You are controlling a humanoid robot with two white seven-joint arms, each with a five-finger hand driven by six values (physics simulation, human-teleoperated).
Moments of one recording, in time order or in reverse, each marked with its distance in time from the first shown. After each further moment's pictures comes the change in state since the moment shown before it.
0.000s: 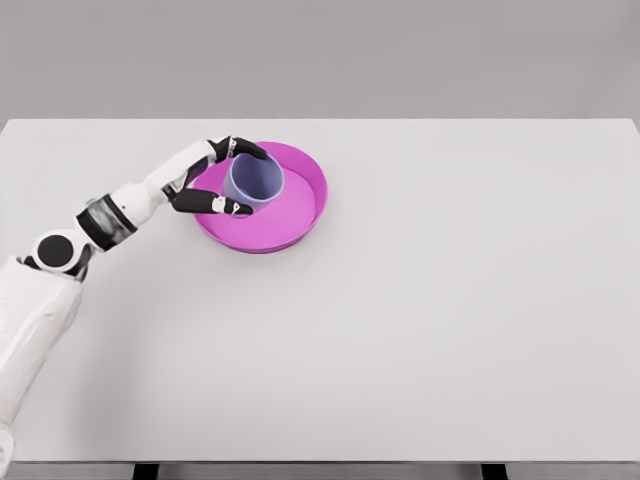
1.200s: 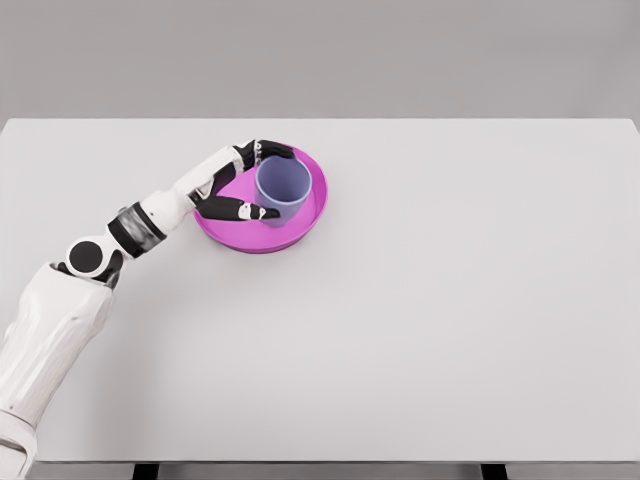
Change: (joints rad) left arm -0.002 -0.055 -0.065 0.013 0.095 0.000 0.000; right arm 0.000 0.000 0.000 0.000 0.000 0.000 0.000
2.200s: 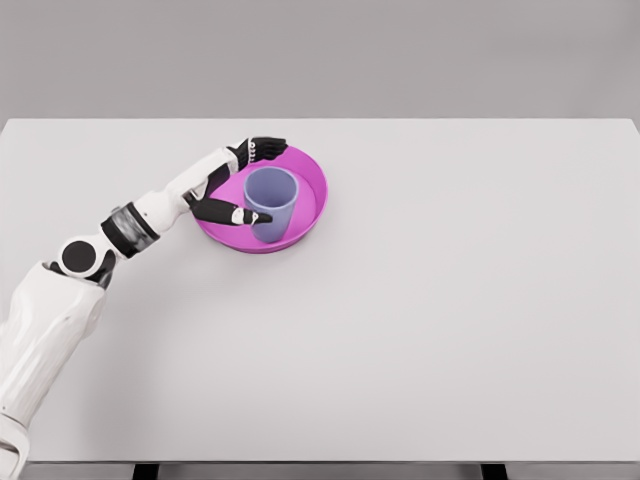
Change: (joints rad) left arm -0.002 0.023 -0.005 0.001 -0.007 0.000 0.000; right arm 0.000 0.000 0.000 0.000 0.000 0.000 0.000
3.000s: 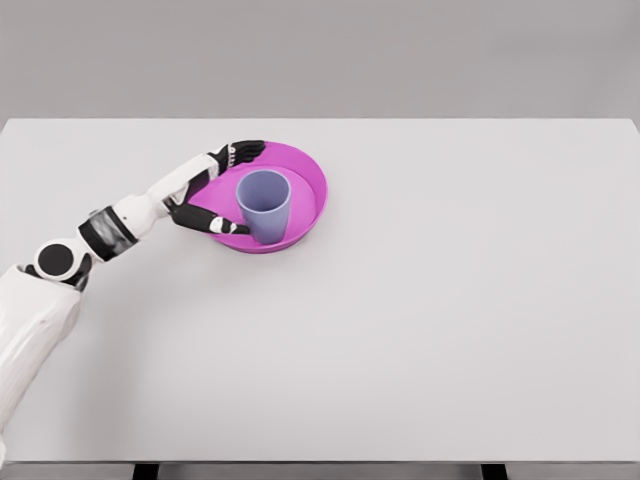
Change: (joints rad) left arm 0.009 0.066 -0.010 -0.003 -0.006 0.000 0.000; right arm 0.000 0.000 0.000 0.000 0.000 0.000 0.000
